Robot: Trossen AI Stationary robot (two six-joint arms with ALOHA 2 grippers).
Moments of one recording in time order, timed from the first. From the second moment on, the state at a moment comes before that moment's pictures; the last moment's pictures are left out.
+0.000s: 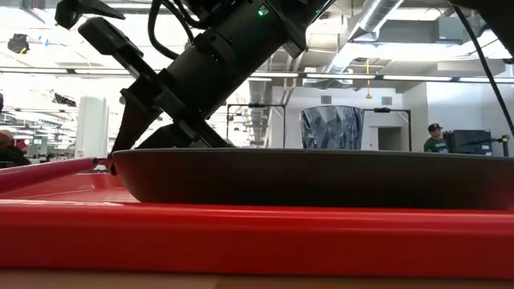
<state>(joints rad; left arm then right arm) 0.24 0.50 0.98 -0.80 -0.32 -0.71 0.27 2.37 1.77 -0.14 0.25 1.49</state>
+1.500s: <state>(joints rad) 0.24 0.49 0.97 -0.91 -0.34 -0.69 0.24 2.39 2.17 -0.69 0.13 1.12</state>
